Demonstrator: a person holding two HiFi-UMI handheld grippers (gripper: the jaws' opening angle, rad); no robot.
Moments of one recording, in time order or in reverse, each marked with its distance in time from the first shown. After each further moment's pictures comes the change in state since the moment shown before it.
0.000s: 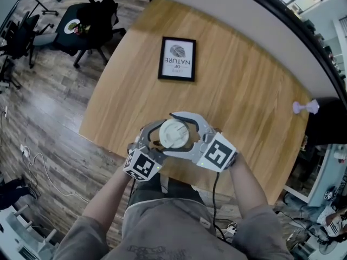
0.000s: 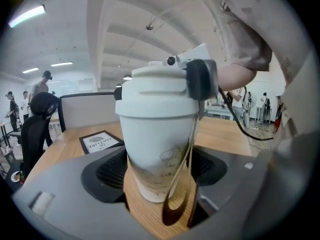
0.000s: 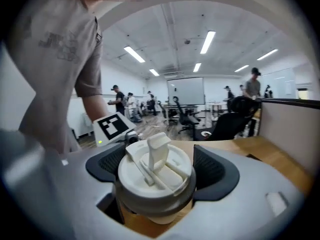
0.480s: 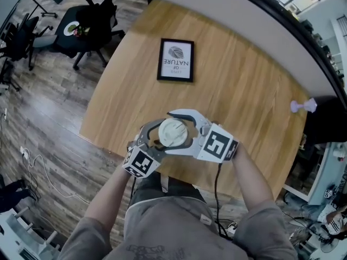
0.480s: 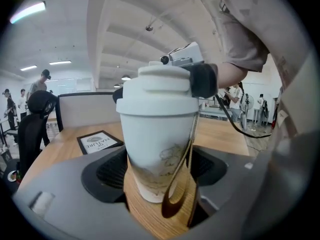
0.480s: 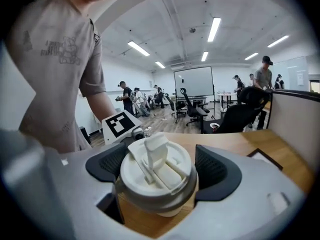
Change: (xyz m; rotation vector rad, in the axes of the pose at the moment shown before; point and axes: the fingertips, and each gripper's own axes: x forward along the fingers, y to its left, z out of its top) left arm -0.001 0.003 -0.005 -0.001 -0.006 -0.028; right arm 0.002 0.003 -0.012 0.003 0.167 0.132
